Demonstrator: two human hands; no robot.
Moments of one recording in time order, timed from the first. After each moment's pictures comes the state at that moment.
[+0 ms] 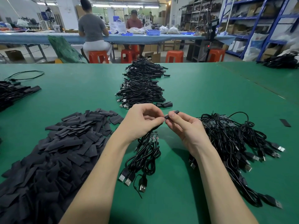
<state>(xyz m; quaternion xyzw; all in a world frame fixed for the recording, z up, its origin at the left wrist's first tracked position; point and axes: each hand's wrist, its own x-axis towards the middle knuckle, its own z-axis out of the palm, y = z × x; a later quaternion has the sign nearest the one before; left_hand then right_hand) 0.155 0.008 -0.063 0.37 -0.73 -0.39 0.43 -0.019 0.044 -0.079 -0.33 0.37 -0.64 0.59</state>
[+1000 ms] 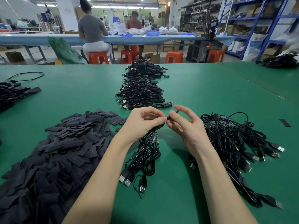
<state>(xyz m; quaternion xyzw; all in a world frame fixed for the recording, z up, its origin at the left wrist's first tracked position) 0.149 0.011 -0.067 0.36 -0.67 -0.48 0.45 -0.019 0.047 -0.077 -0.35 0.38 -0.65 0.56</state>
